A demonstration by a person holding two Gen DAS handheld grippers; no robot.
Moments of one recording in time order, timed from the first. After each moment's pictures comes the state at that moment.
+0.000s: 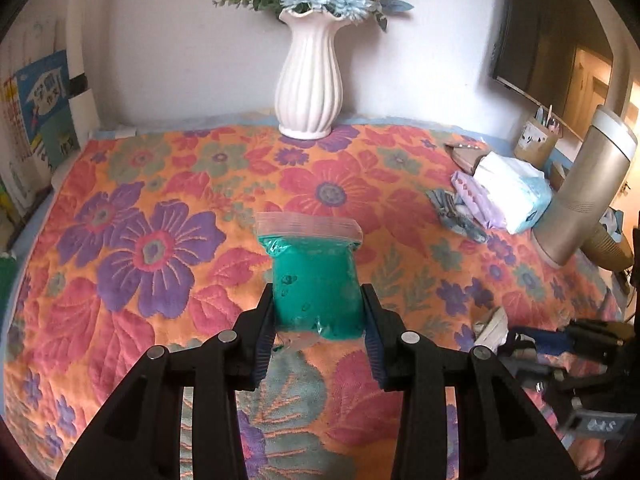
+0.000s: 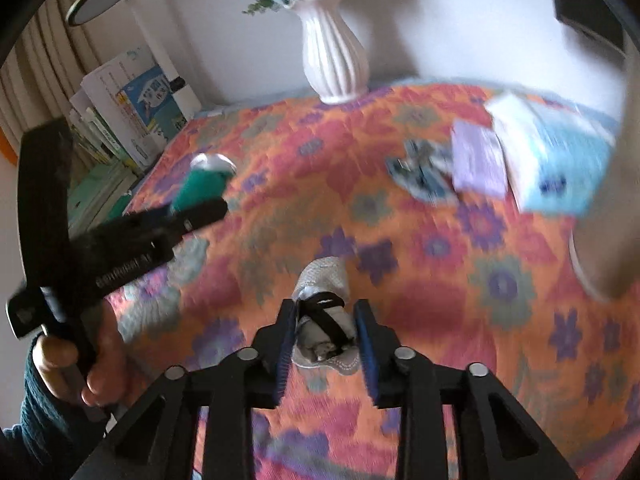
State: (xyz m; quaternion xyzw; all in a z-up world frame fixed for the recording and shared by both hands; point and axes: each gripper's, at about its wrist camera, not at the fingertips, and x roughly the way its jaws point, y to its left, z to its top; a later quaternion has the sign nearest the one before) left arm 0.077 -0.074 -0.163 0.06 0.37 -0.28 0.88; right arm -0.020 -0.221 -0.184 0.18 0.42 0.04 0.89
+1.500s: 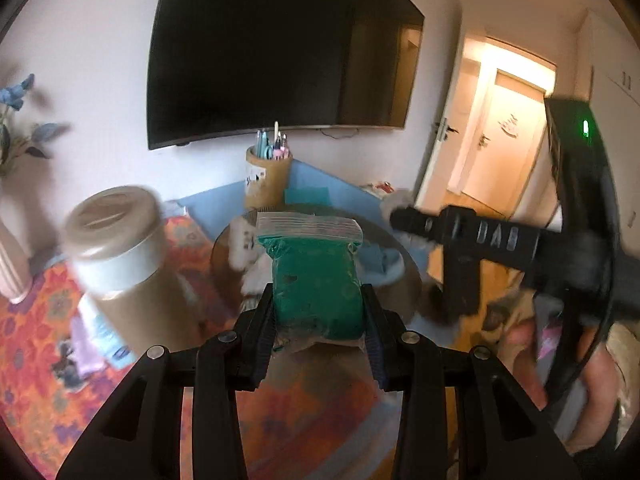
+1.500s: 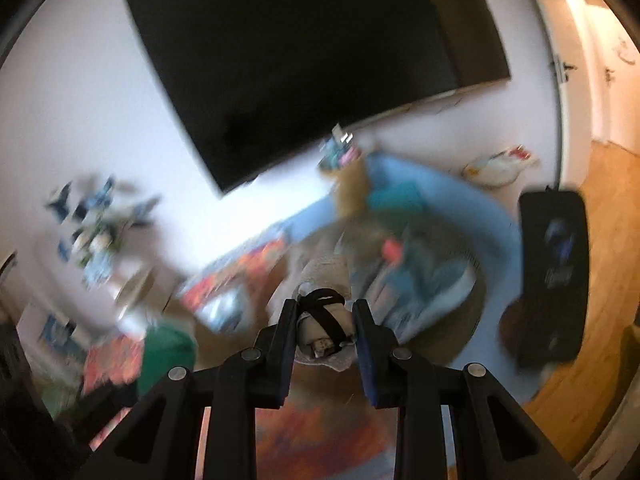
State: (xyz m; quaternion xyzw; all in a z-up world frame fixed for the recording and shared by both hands) left arm -0.114 -0.382 -0.056 0.10 0.27 -0.54 0.79; right arm -0.227 -0.517 -0.049 0.31 0.22 -0.28 0.88
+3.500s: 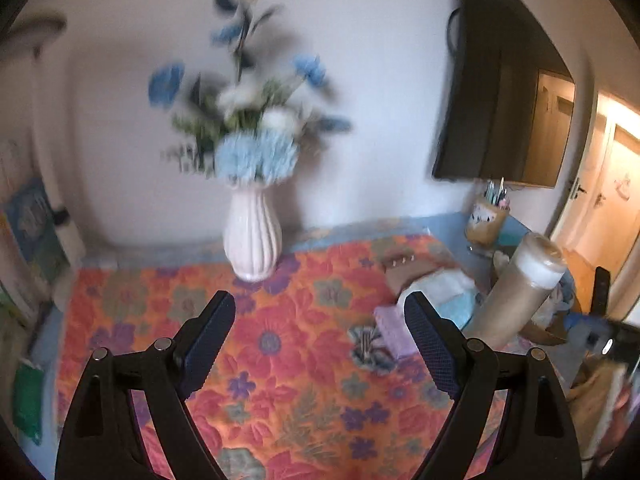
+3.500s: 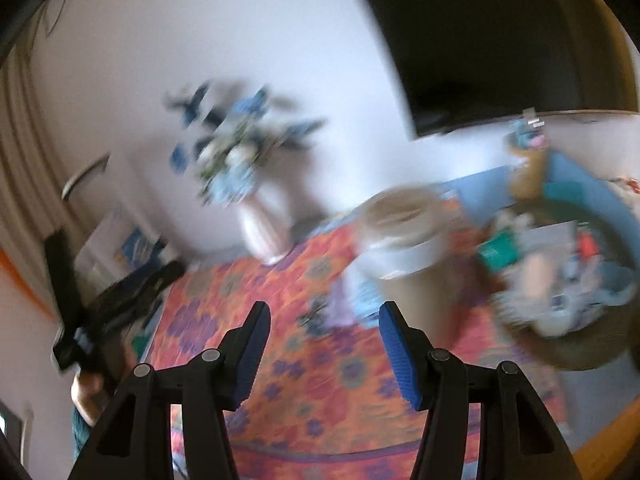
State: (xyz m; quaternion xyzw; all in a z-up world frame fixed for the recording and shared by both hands) left arm 0.081 -0.130 -0.027 0.05 0.29 -0.34 0.89; right arm -0.100 -0.315 -0.028 0.24 0.29 -0.05 0.92
